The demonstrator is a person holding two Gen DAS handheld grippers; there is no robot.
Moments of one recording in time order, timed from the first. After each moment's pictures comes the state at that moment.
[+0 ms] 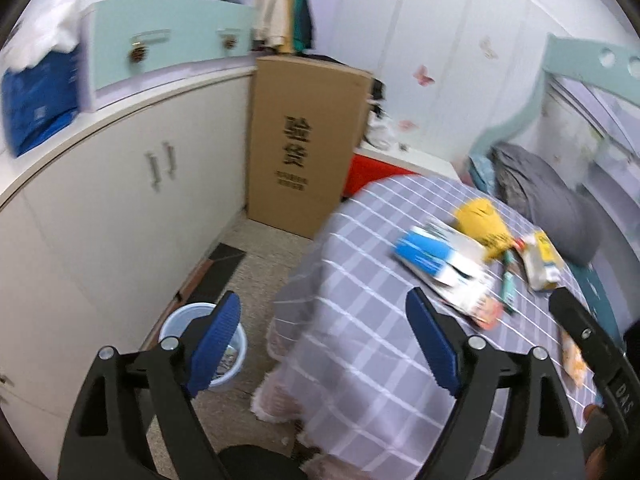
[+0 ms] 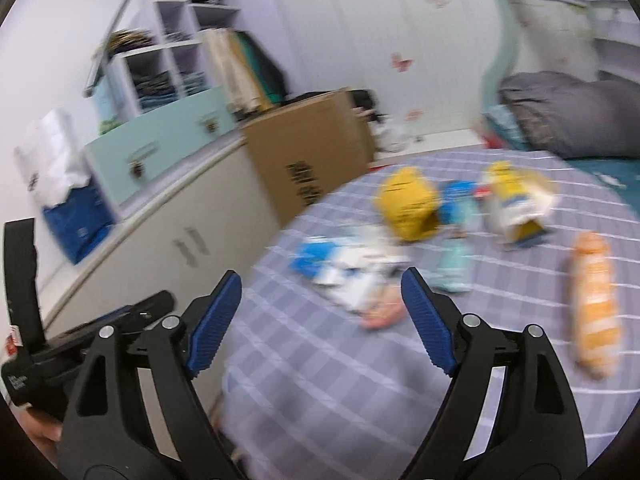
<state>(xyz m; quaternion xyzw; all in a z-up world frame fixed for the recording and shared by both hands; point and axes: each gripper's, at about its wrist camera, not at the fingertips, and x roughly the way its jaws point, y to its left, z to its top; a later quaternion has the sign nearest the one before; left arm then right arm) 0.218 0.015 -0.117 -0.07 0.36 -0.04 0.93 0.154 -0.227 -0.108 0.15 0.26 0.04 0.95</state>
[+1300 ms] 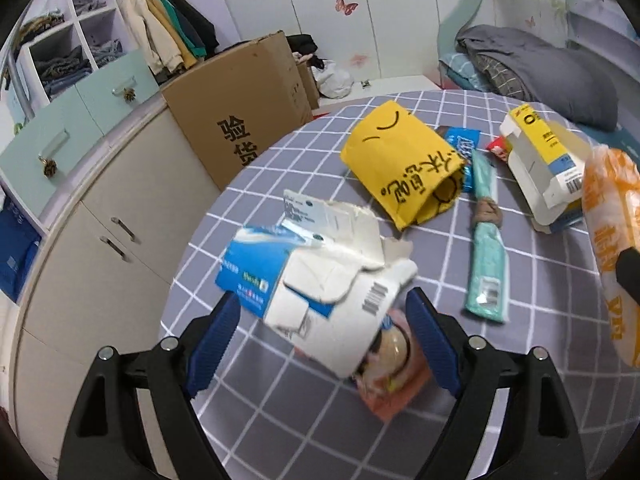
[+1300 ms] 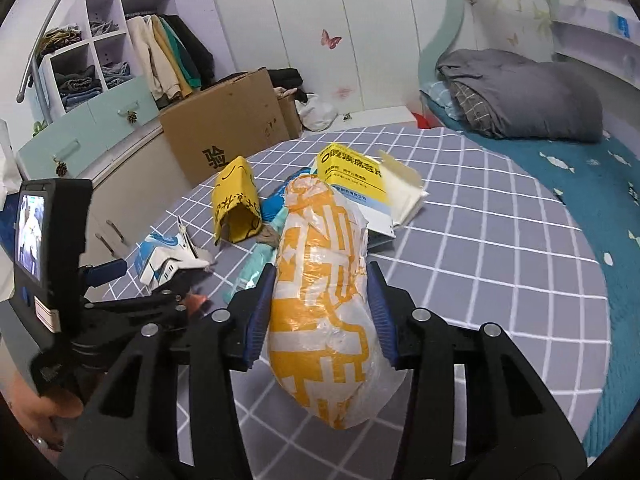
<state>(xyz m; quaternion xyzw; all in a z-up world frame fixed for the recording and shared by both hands) 0.299 -0.187 -0.168 0.17 0.40 -0.04 0.90 0.183 -0.358 -0.148 0.14 0.32 -0.03 0.94</state>
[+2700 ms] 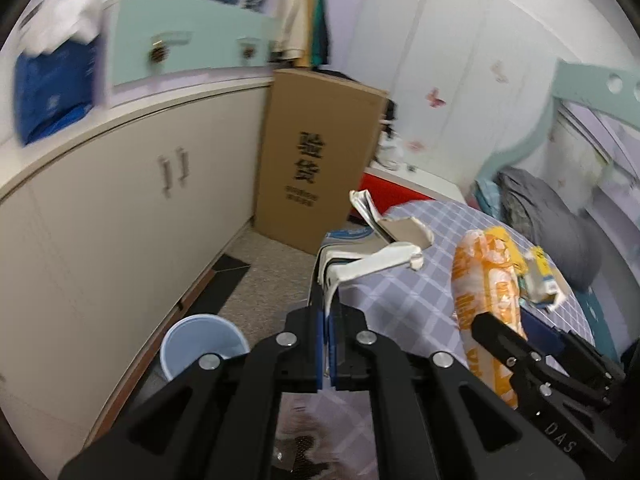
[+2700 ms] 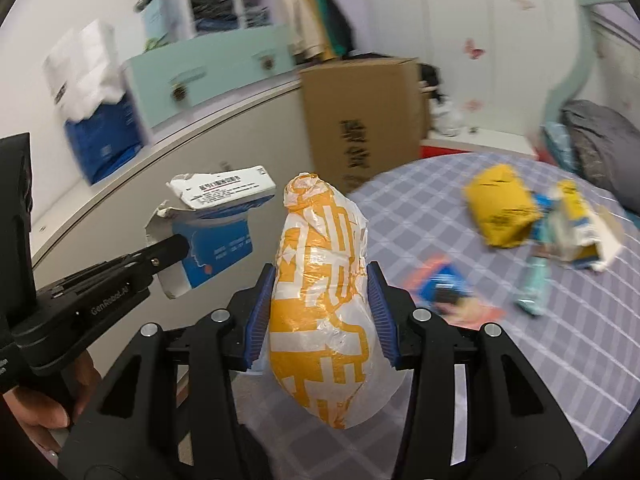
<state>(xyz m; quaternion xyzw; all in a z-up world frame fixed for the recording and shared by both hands) 0.224 0.071 -0.124 -0.11 0.33 -0.02 0.94 0.201 -0.122 -0.115 0.03 0.33 0.15 0.93</state>
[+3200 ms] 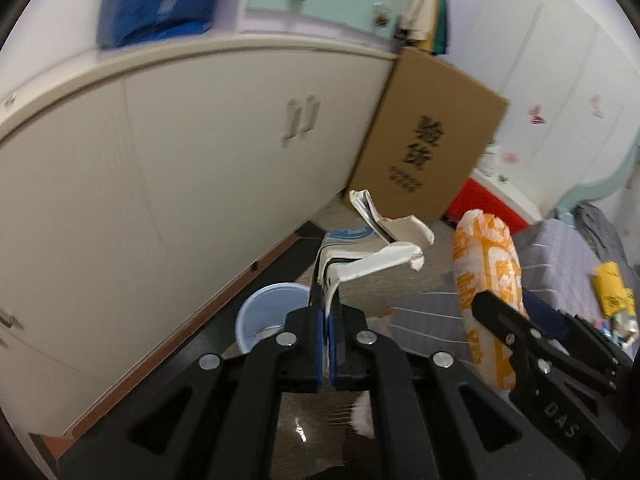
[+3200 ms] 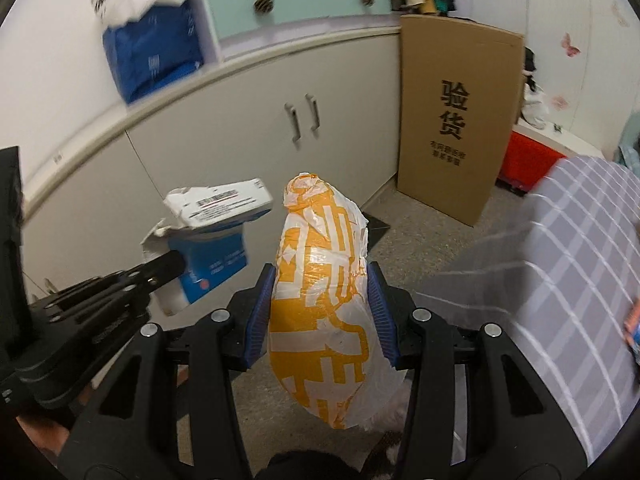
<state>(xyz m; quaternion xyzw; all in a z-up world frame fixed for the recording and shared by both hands) 0.231 0.239 -0.205 -0.18 0.38 0.12 0.90 0.263 0.057 -0.190 -0.04 0.39 0.25 0.89</state>
